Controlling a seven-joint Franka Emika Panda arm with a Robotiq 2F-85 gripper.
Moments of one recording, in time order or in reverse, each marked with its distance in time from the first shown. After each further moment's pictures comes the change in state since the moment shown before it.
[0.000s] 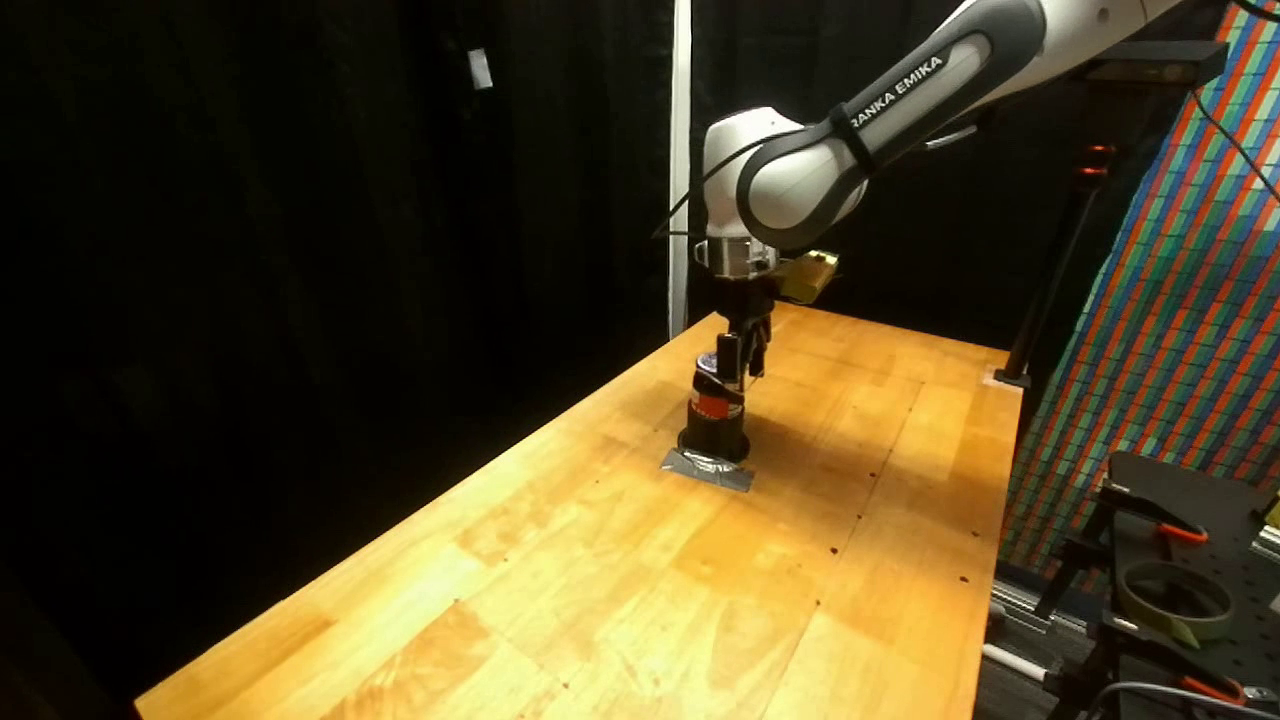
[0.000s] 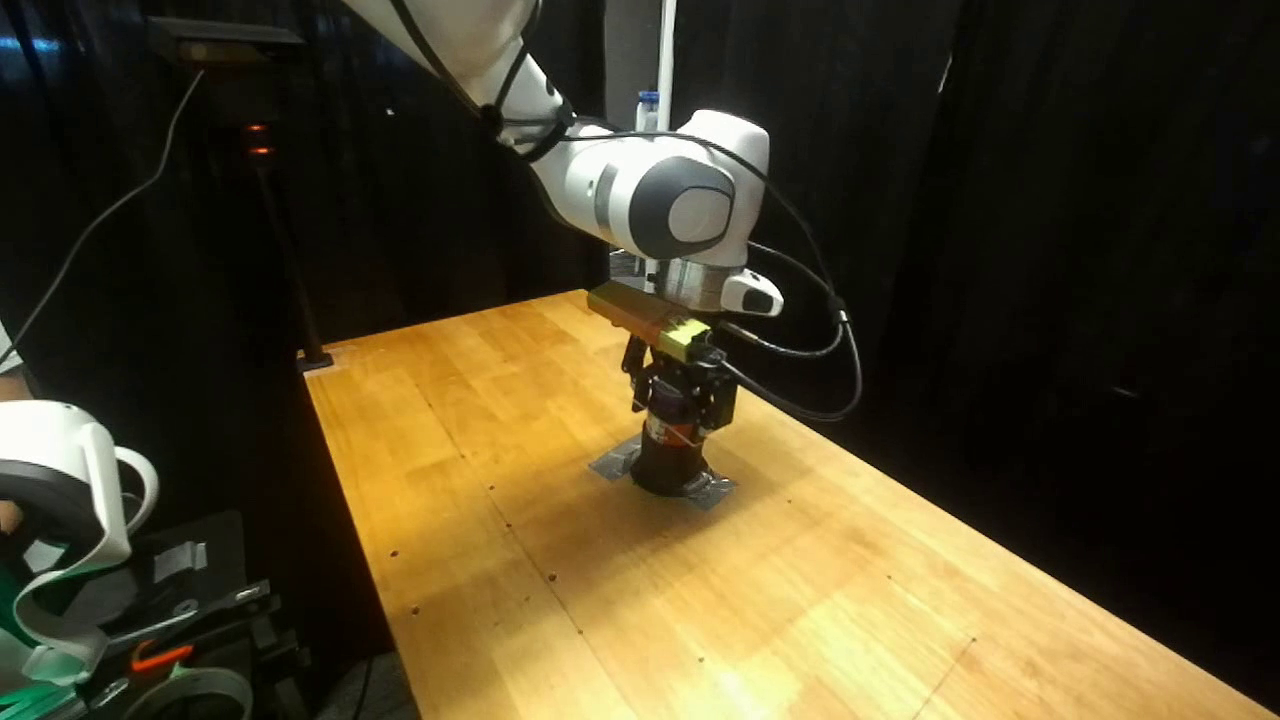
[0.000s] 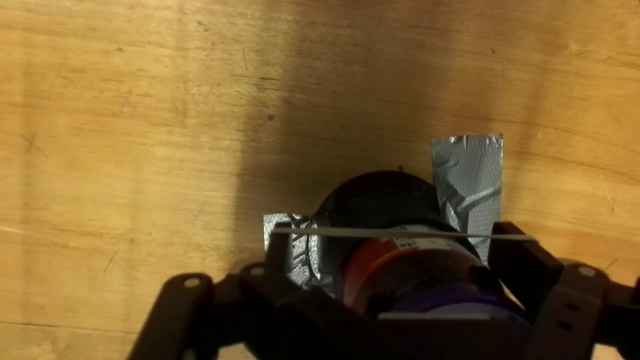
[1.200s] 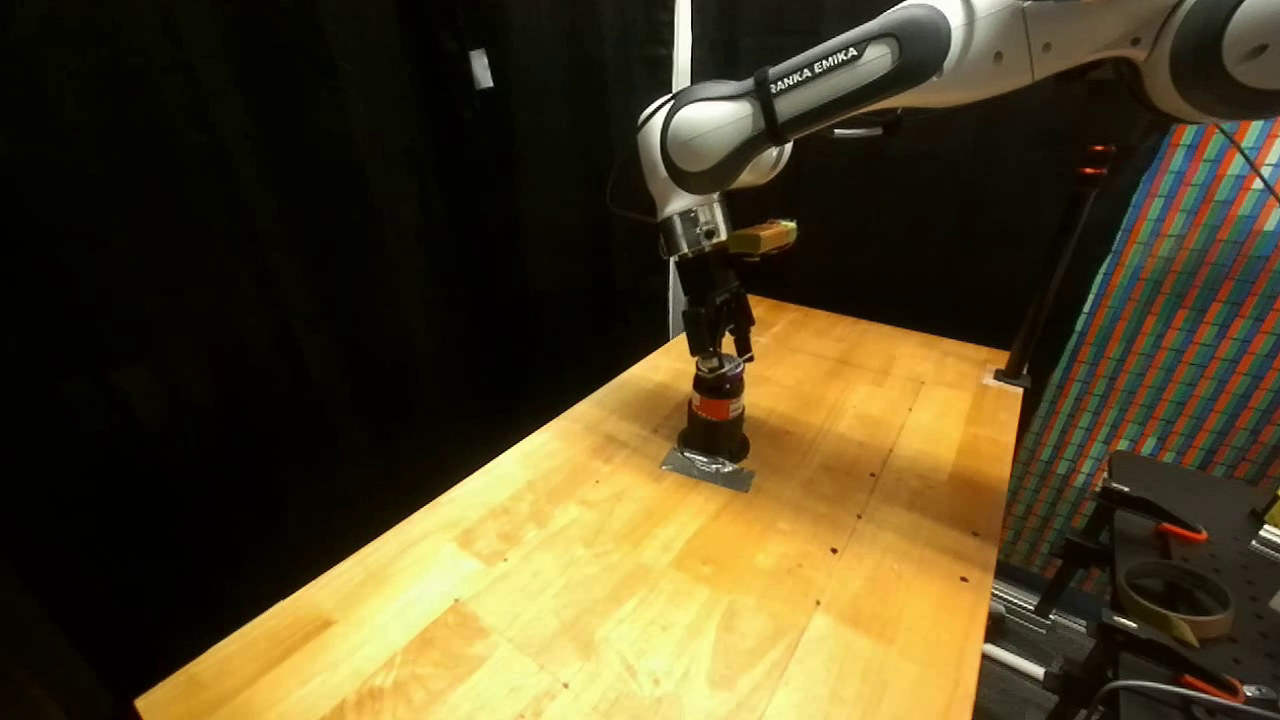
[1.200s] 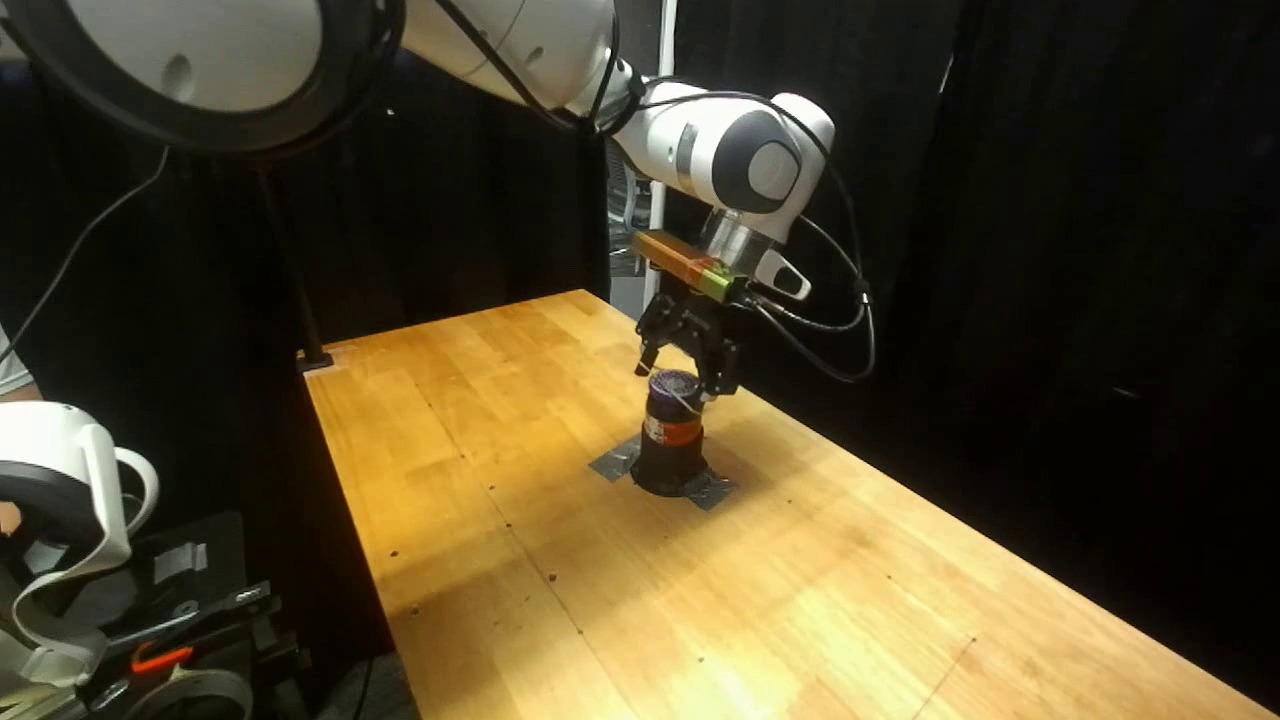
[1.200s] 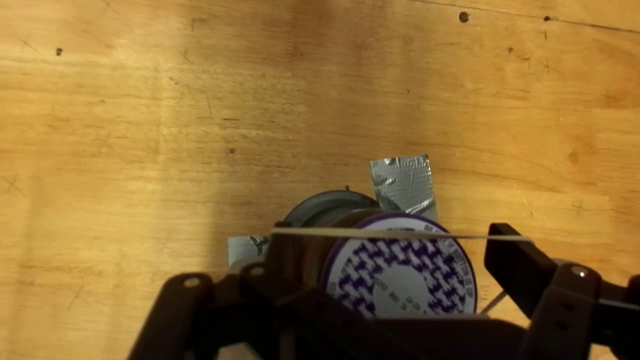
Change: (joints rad) arm 0.008 0.272 0.011 0.575 0.064 -0.589 0.046
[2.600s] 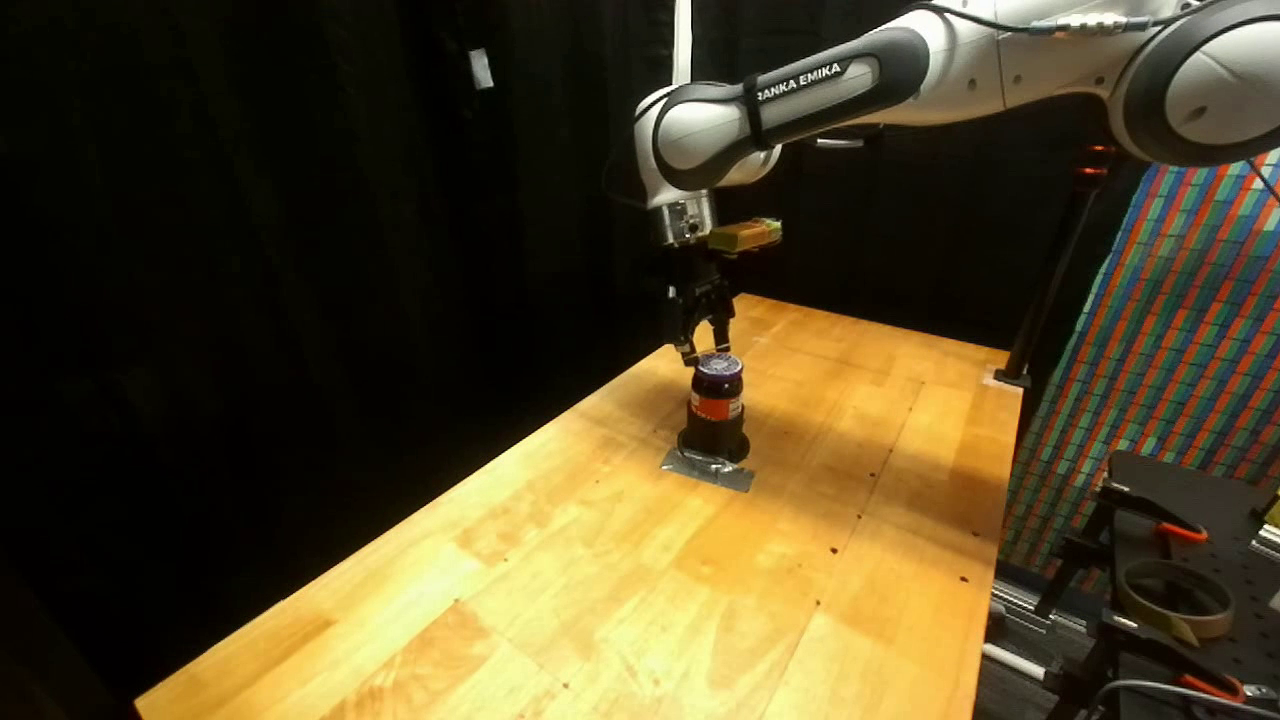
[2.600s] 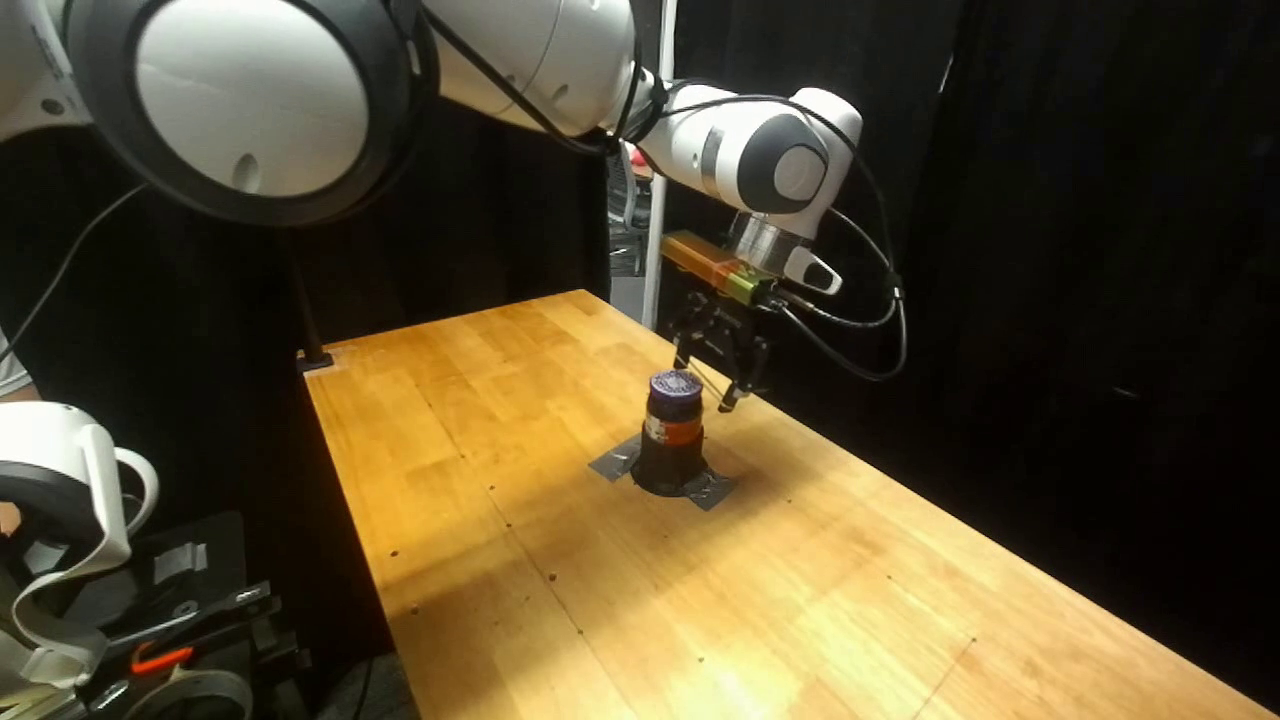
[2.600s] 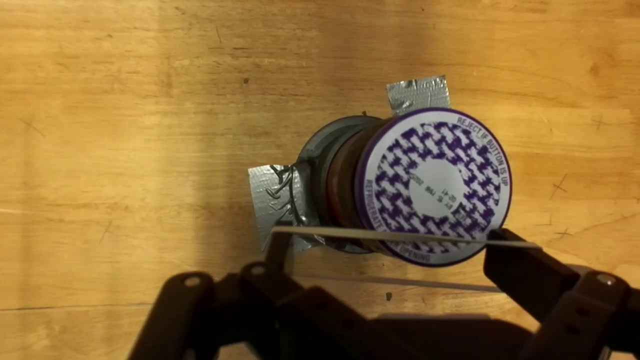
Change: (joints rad) arm -0.010 0.106 -0.012 0.186 0.009 0.017 0.039
